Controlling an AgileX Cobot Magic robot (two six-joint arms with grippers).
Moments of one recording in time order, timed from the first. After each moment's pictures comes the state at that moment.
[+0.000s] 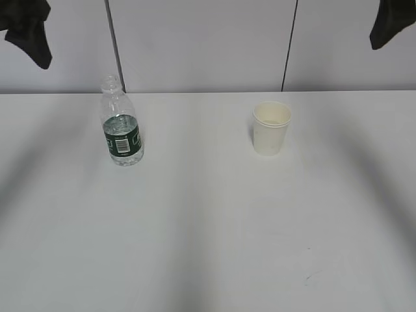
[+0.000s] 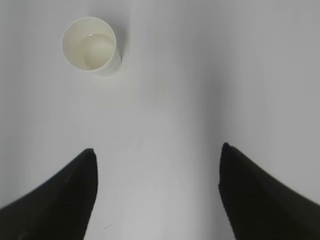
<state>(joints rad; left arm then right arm) -0.20 1.61 -1.63 0.06 1.24 -0.17 0.13 1.55 -1.63 -0.07 1.25 0.16</state>
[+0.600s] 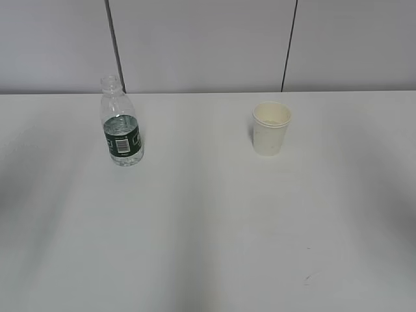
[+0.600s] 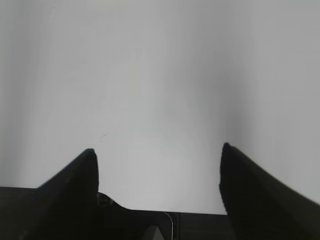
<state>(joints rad) -0.20 1.07 -1.13 0.08 1.25 -0.17 0.13 0.92 -1.08 -0.03 1.25 0.15</state>
